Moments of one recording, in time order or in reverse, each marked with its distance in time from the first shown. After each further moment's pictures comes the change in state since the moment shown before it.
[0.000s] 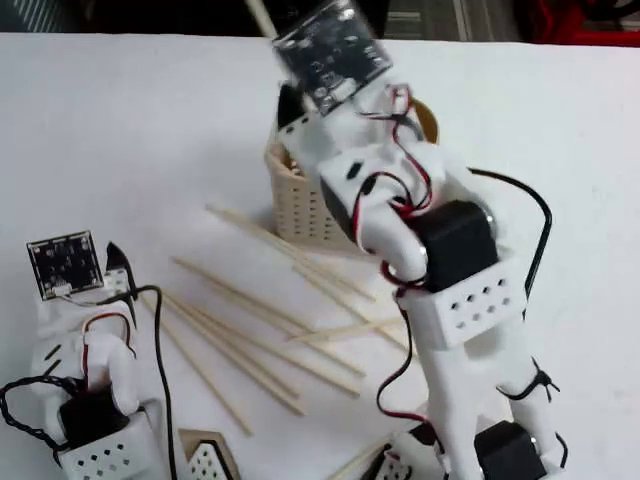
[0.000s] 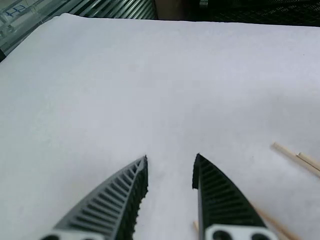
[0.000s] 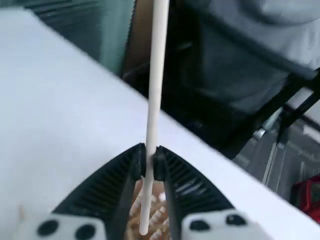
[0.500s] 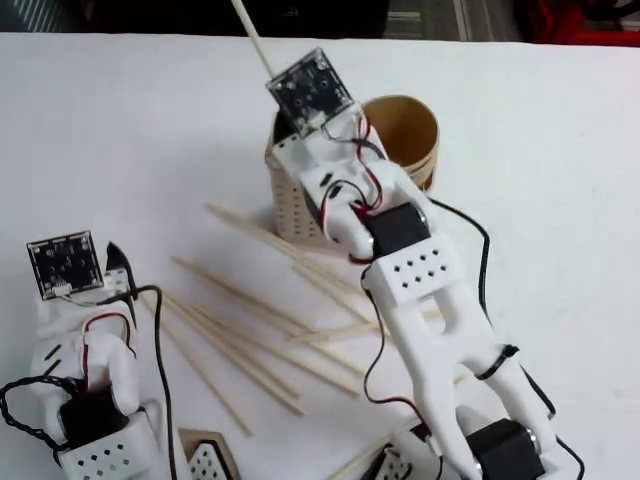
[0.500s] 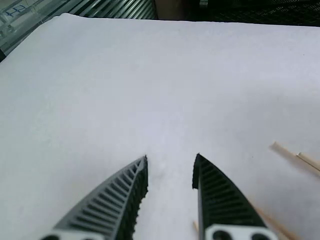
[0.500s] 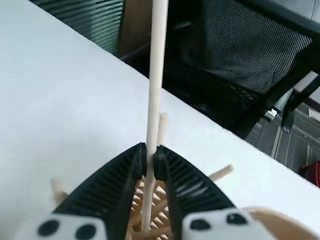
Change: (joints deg) left arm 0.0 0.0 0.0 0.0 0.0; right arm 2.0 0.1 36.5 -33.7 0.0
